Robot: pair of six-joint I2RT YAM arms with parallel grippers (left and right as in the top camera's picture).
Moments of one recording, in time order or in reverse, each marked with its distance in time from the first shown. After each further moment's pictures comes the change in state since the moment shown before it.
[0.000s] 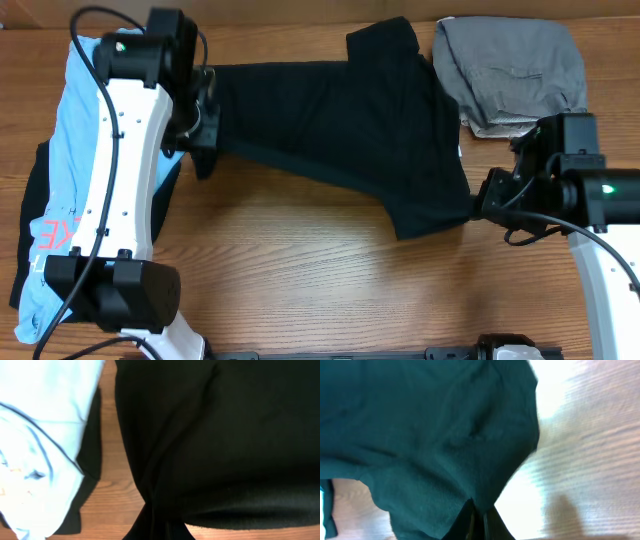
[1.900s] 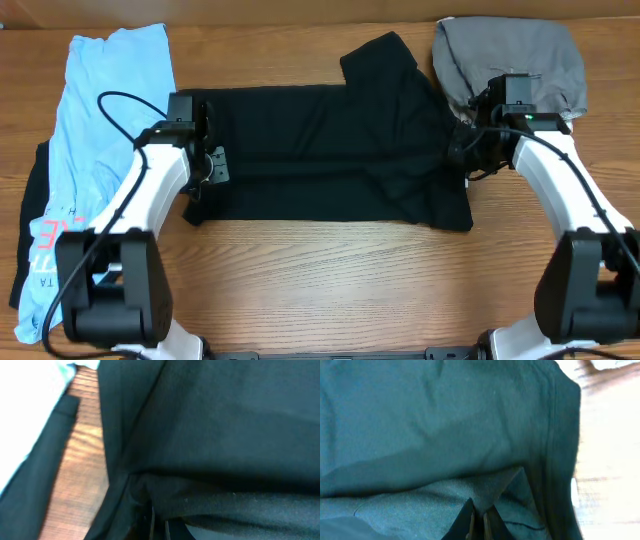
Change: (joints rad) left arm 0.059 -0.058 -0.748 0.853 -0.041 -0.214; right arm 0.001 0.525 -0.029 0.601 -0.025 -0.054
